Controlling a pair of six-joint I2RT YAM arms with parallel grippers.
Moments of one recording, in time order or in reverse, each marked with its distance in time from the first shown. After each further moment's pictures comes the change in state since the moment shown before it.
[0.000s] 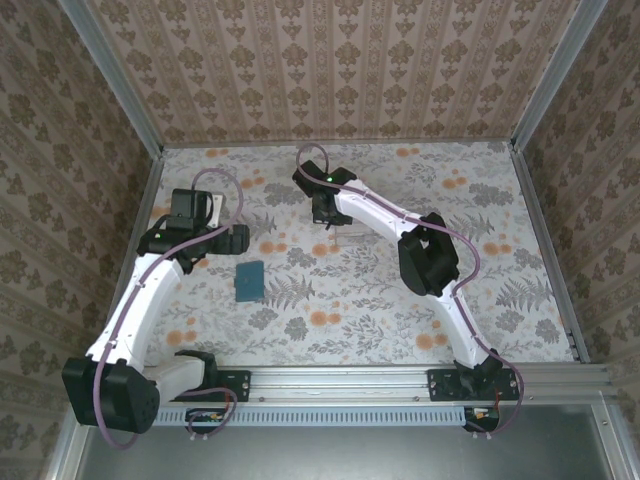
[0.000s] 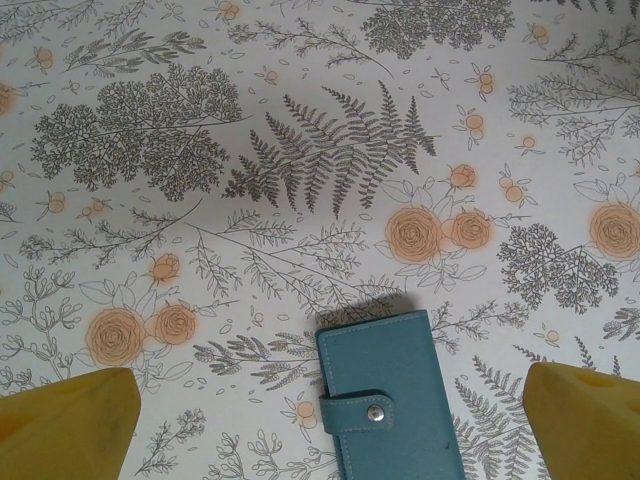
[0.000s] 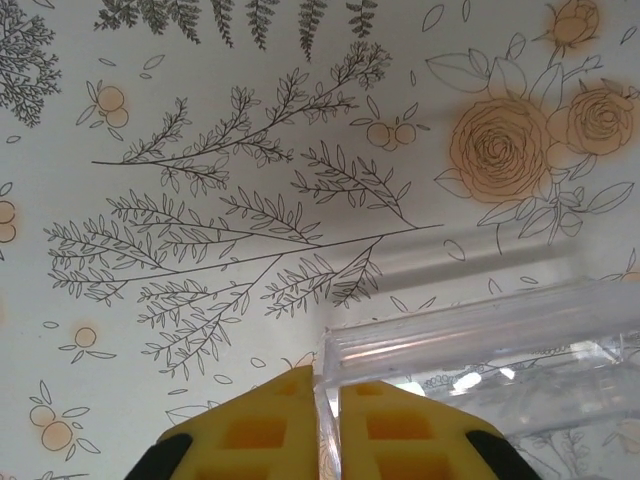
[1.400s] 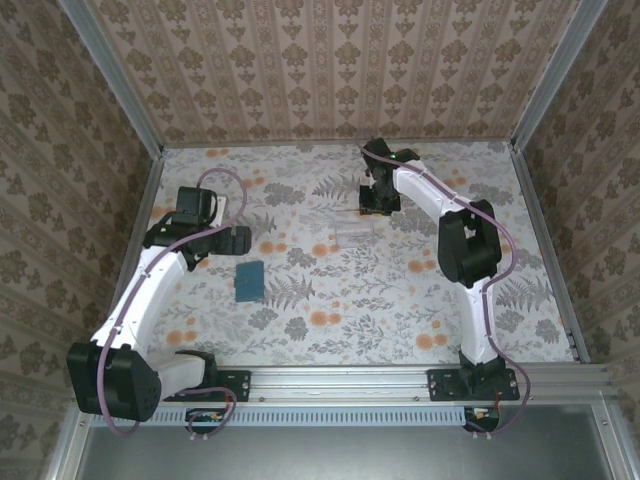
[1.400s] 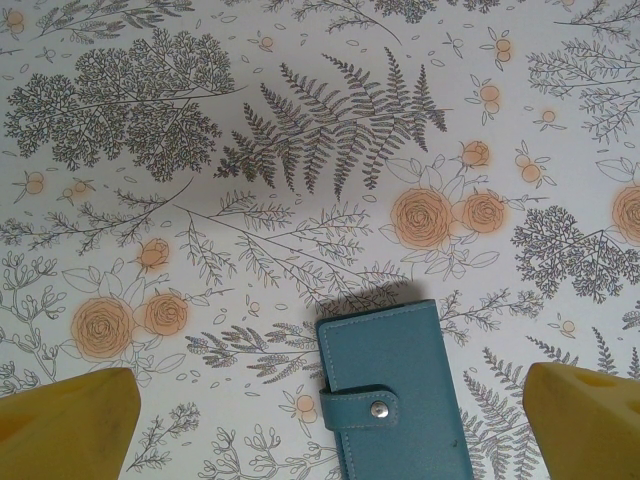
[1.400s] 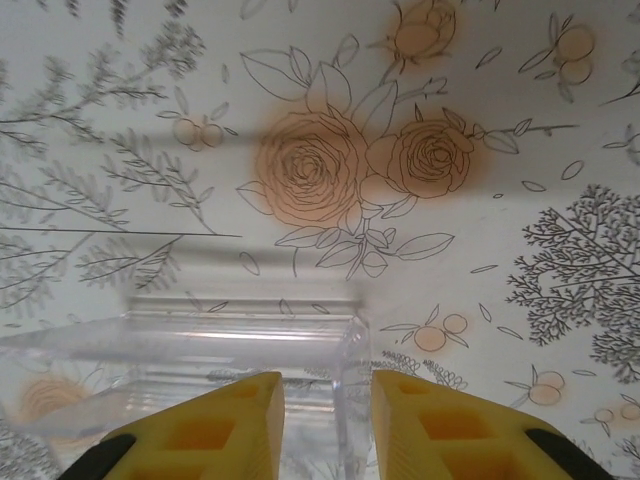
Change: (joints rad) left arm 0.000 0.058 0.000 -0.002 0.001 0.000; right arm -0.318 -0.148 -0.236 0.057 -0.397 -0.420
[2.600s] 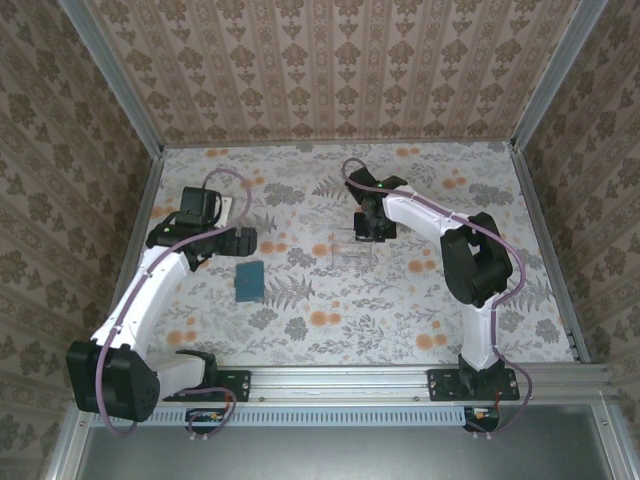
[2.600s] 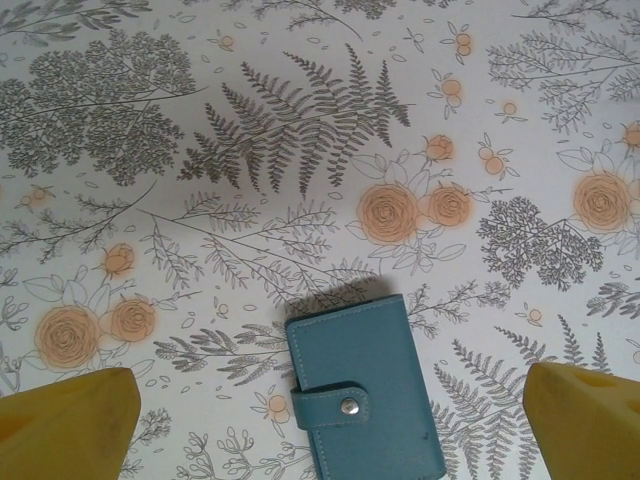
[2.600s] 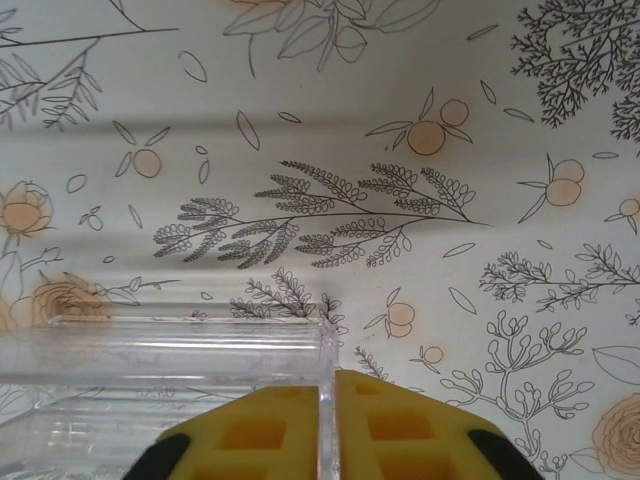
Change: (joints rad) left arm -0.039 0.005 0.000 0.000 0.031 -0.008; right arm 0.143 -0.189 -0.323 0.074 0.163 0.191
